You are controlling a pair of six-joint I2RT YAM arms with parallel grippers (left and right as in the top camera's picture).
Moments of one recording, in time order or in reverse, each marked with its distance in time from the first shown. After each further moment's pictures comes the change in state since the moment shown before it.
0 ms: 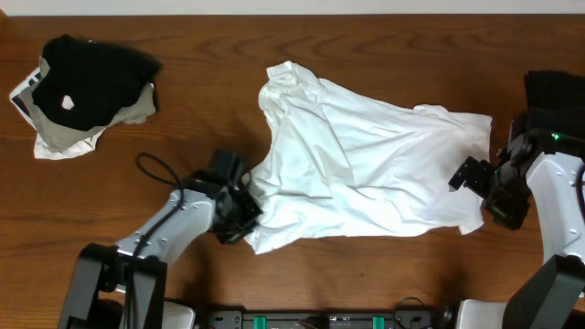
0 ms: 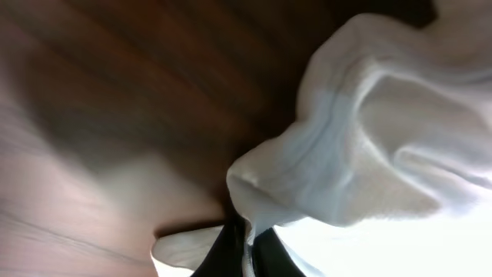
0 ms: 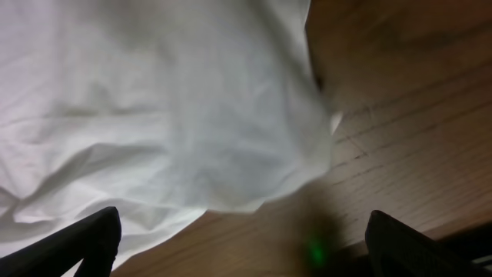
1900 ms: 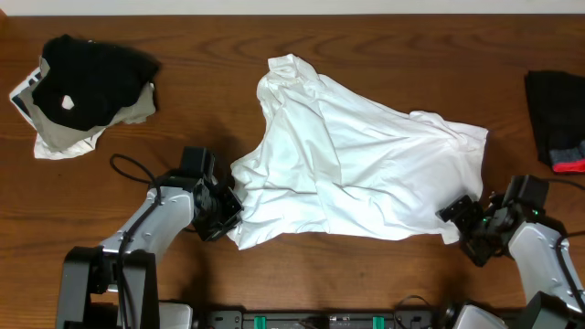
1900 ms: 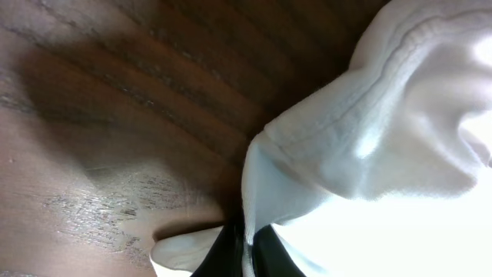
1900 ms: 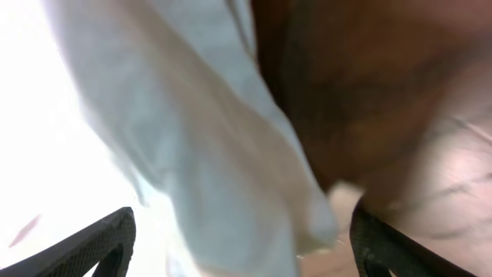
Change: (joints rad) left arm 0.166 0.000 0.000 -0.034 0.000 0.151; right arm -0.150 -0.222 -0.547 0.497 -0.248 0.095
